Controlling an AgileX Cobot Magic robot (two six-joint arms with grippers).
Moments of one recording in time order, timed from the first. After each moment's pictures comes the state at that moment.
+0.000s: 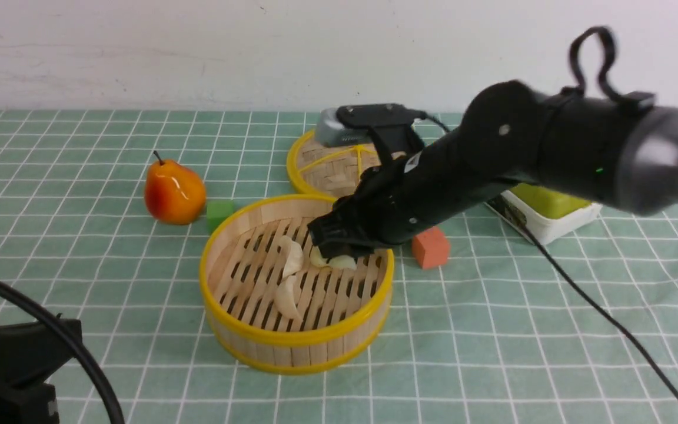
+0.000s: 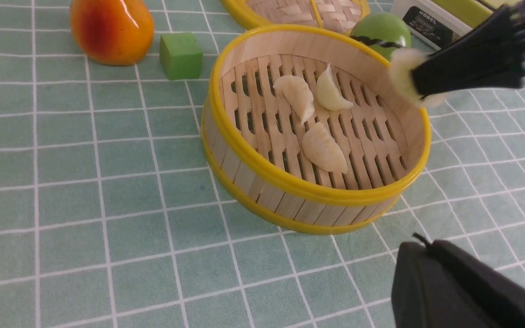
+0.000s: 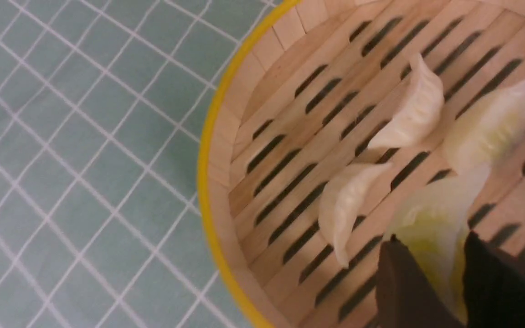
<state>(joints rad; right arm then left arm) 0.56 1.92 -1.48 0.56 0.55 -0.25 -0.34 0.58 -0.53 -0.19 0.48 -0.08</state>
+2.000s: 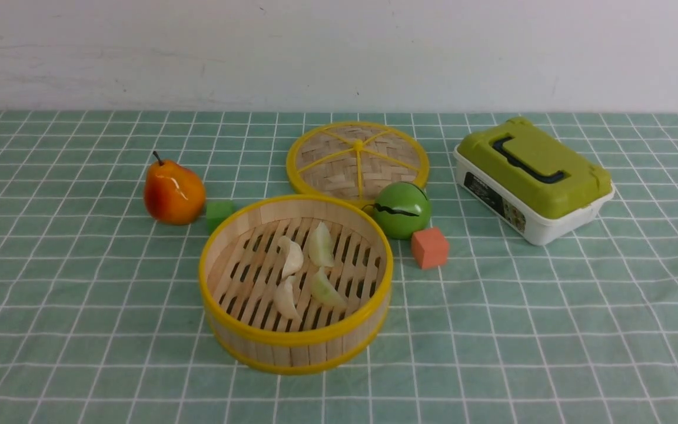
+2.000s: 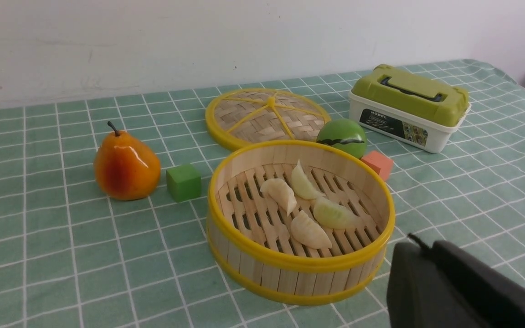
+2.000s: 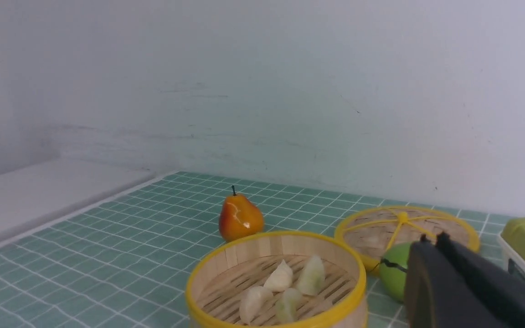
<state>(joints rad) 0.55 0.22 -0.20 -0.74 -0.12 0.88 -0.34 0.22 -0.52 -0.17 0.55 0.07</state>
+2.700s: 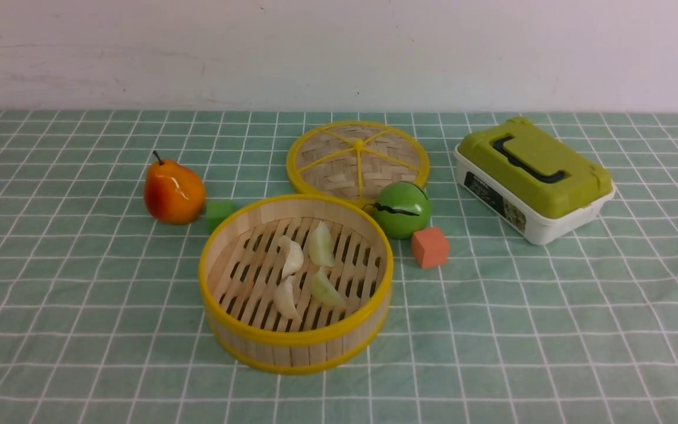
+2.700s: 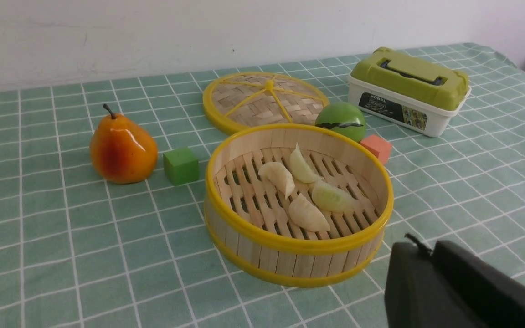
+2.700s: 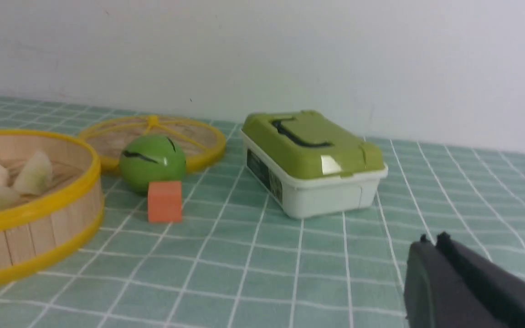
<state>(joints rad) 0.10 -0.01 0.03 -0.04 0.06 0.04 -0.34 0.22 -0.52 -0.18 0.59 0.07</state>
